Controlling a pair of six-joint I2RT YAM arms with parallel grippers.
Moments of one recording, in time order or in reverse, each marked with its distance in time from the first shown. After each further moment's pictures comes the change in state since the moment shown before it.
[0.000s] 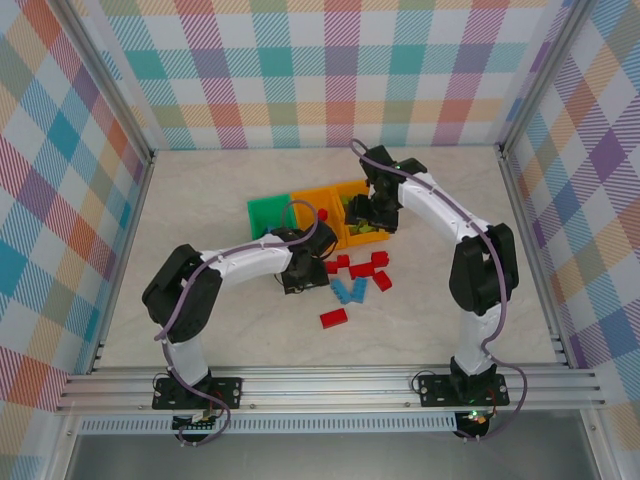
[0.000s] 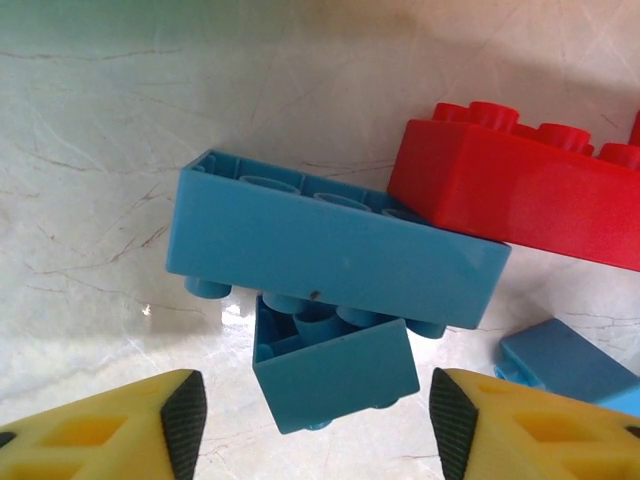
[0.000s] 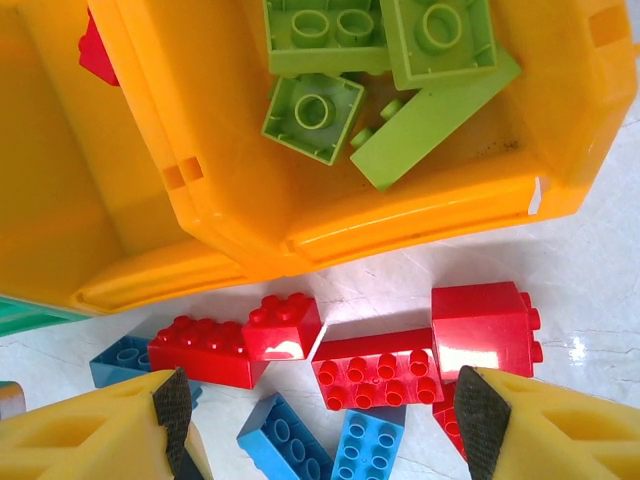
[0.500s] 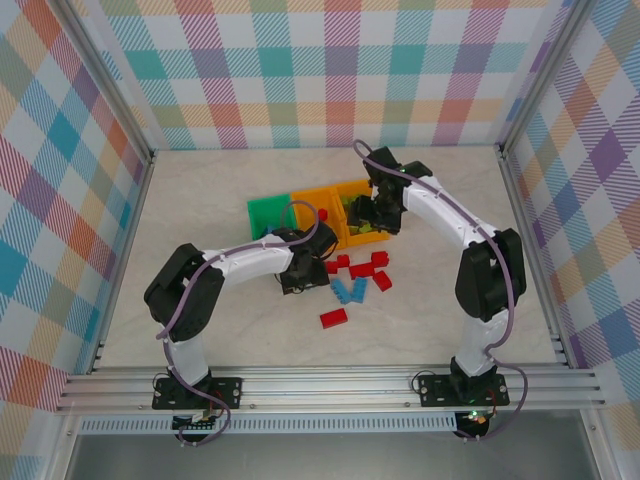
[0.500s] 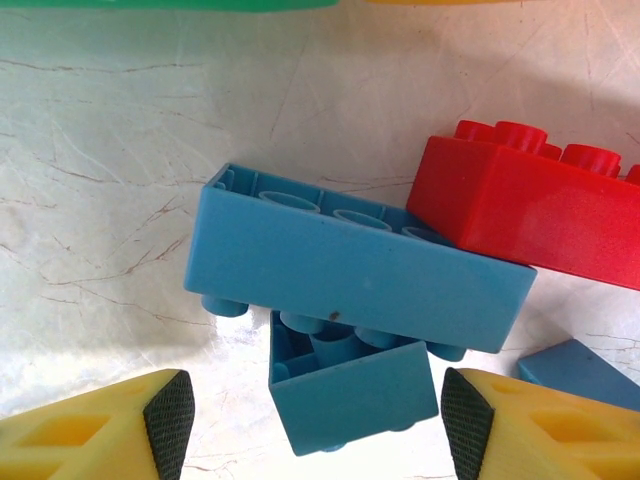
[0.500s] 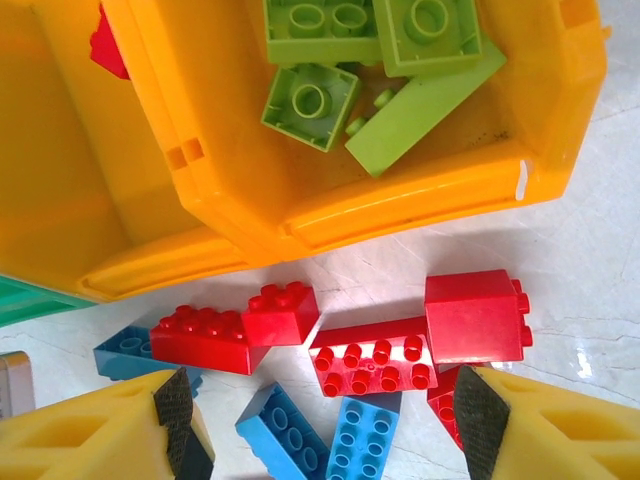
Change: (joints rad) left arm 0.000 0.010 0.000 0.000 -0.026 -0.011; right arm 0.000 -0.058 -0.063 0.027 0.000 0.001
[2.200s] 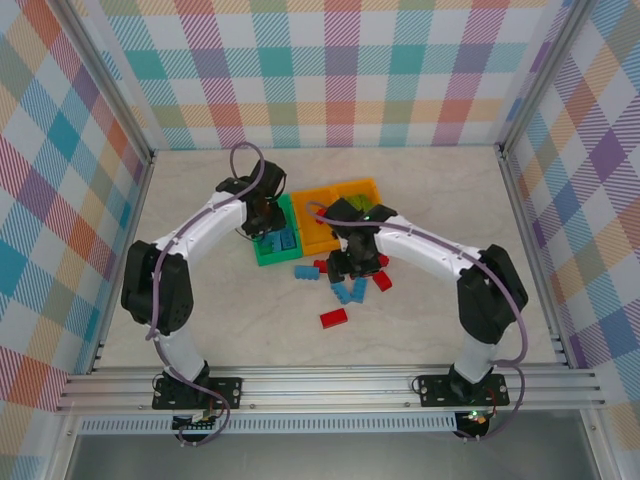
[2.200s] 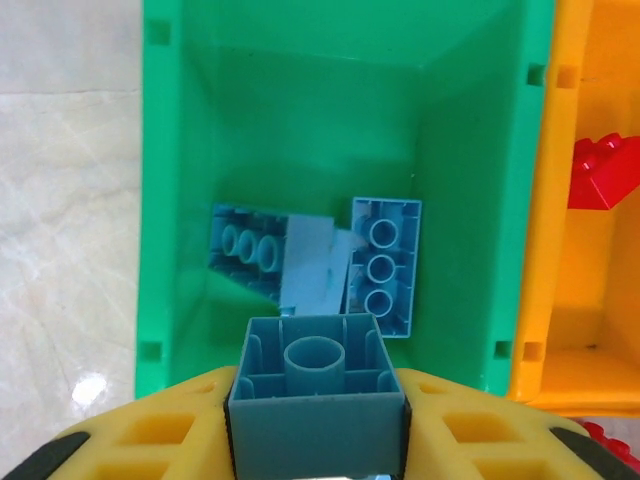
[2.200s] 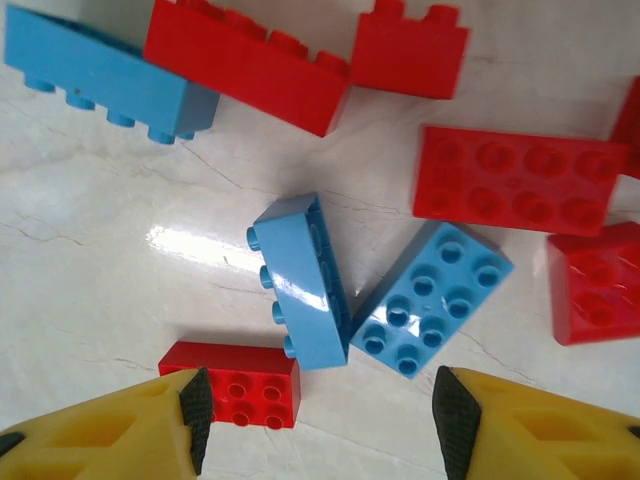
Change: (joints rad) left arm 0.364 -0.035 0.277 -0.127 -0.038 0.271; right arm 0.310 -0.090 -0.251 0.031 0.076 -0.109
